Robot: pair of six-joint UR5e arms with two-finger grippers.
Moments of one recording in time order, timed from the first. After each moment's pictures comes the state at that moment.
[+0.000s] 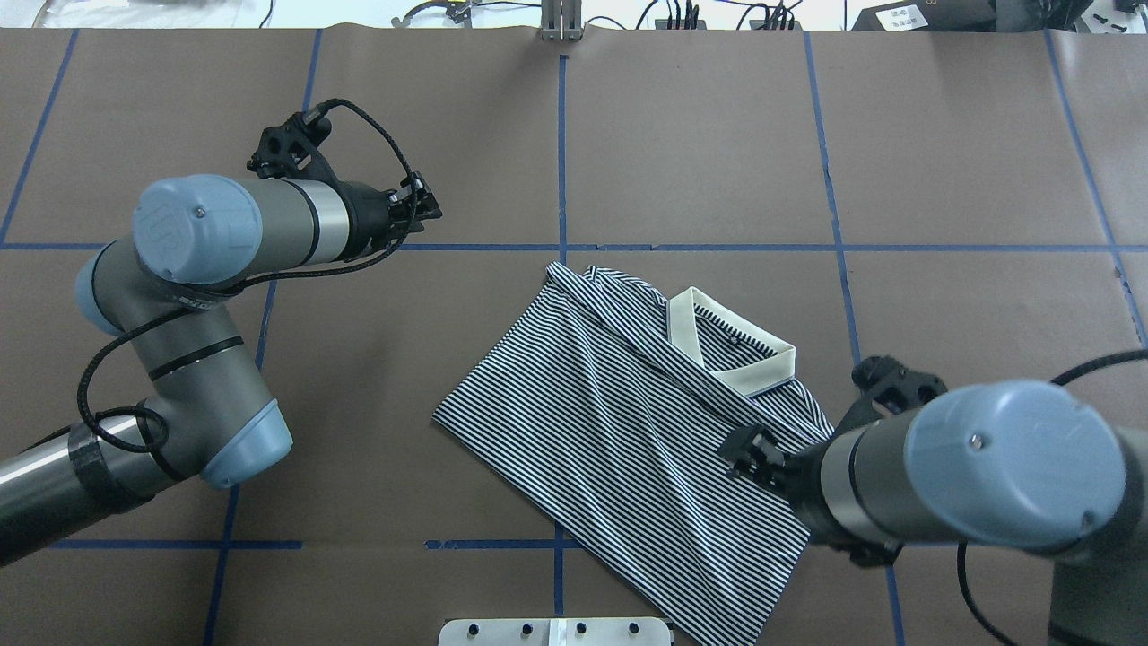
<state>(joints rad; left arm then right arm) -0.62 -2.02 -1.73 -2.17 -1.63 -1.73 0.37 -1.31 2.39 -1.82 1.80 2.01</state>
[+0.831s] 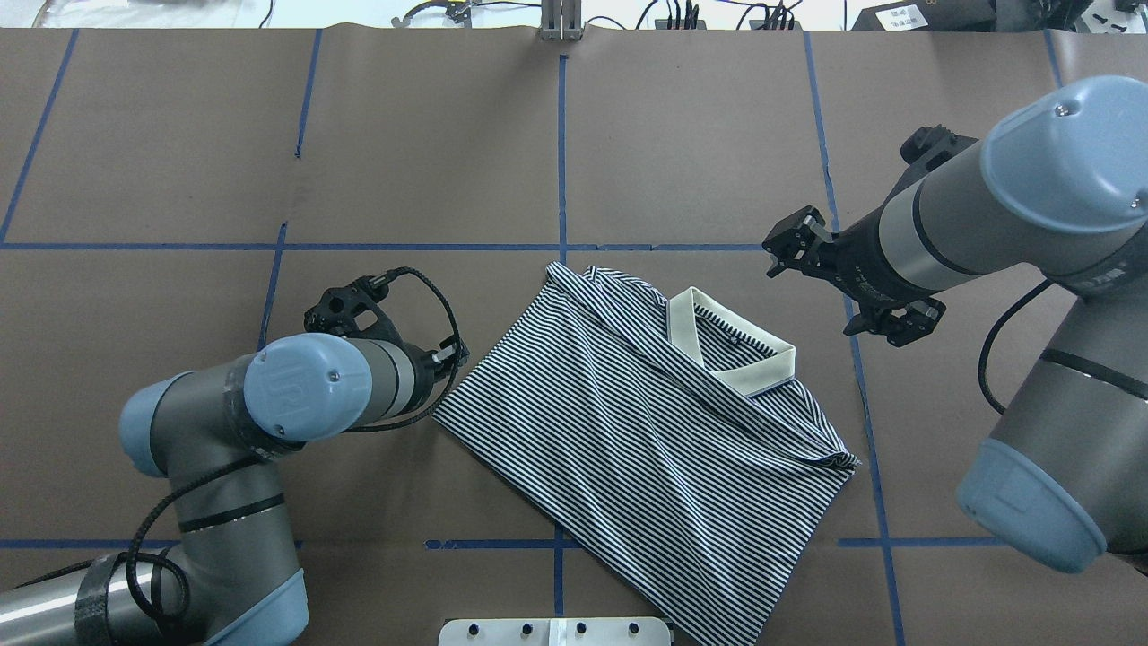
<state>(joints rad) -0.37 -2.00 -1.83 -1.81 -1.55 -1.85 0.72 -1.24 2.21 -1.73 1.95 1.74</state>
